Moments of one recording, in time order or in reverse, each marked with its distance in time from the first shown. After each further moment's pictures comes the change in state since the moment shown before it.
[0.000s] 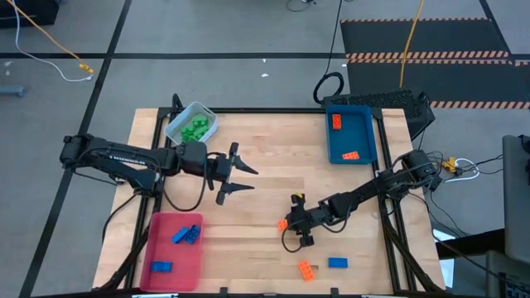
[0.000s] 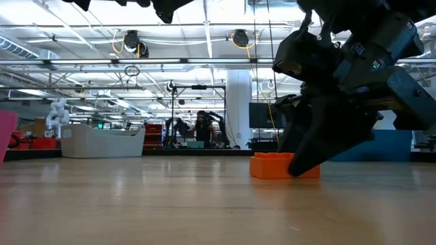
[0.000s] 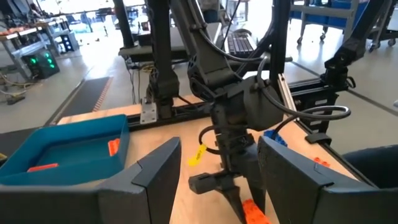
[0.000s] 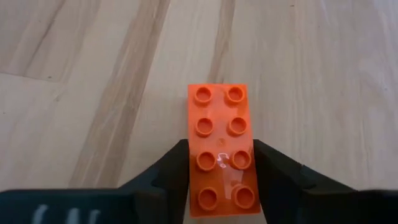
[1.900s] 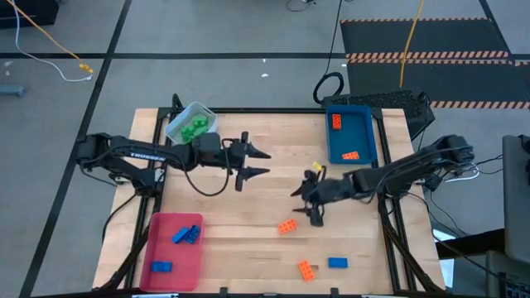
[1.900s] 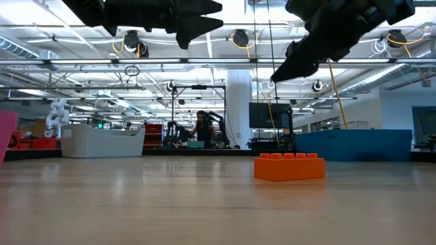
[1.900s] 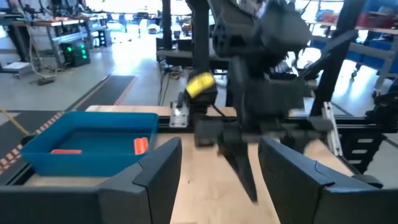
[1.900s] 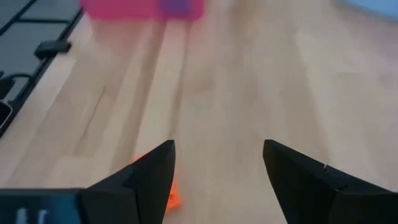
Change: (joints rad) left arm 0.134 0.192 0.000 0.269 0.018 -0.144; right arm -0.130 -0.449 -0.094 -0.098 -0.056 0.010
